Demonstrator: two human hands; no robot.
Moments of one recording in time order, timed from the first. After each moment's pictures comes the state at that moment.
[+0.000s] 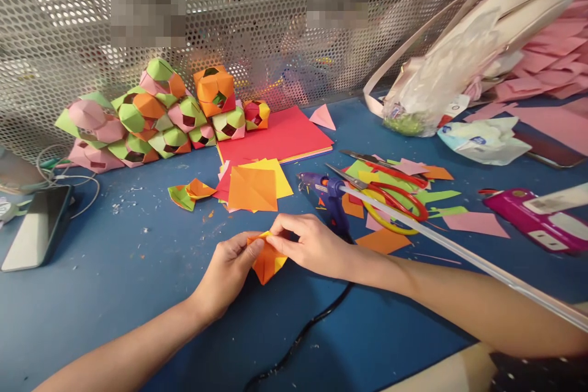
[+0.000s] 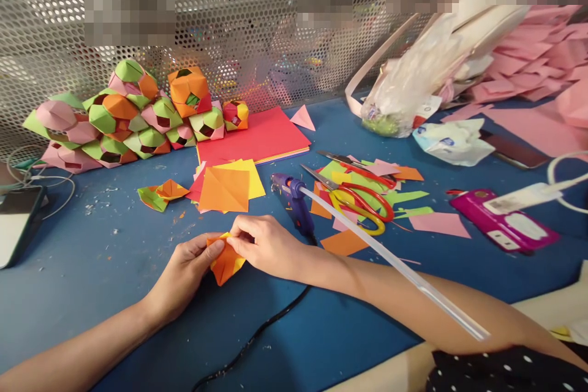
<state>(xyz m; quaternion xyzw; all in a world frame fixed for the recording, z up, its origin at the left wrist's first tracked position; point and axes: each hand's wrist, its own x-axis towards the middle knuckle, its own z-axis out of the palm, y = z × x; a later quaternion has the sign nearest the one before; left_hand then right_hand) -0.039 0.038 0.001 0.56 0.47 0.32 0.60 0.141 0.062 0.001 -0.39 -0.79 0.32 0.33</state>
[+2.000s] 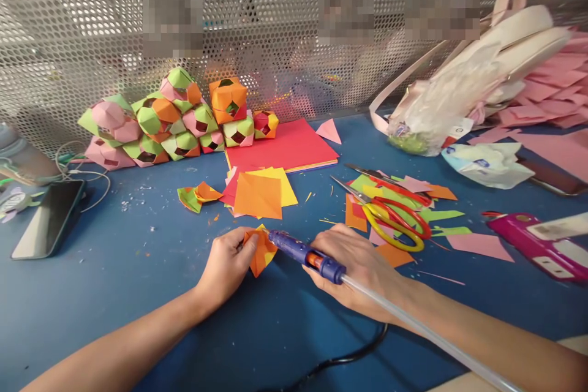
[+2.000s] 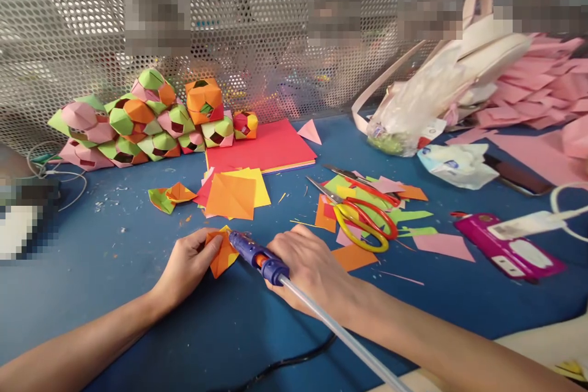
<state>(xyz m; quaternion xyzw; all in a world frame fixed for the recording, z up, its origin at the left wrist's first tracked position) -0.043 0.049 -0.004 0.67 0.55 0.33 0.37 0.179 0.033 0.010 -0.37 -0.89 0.04 0.27</state>
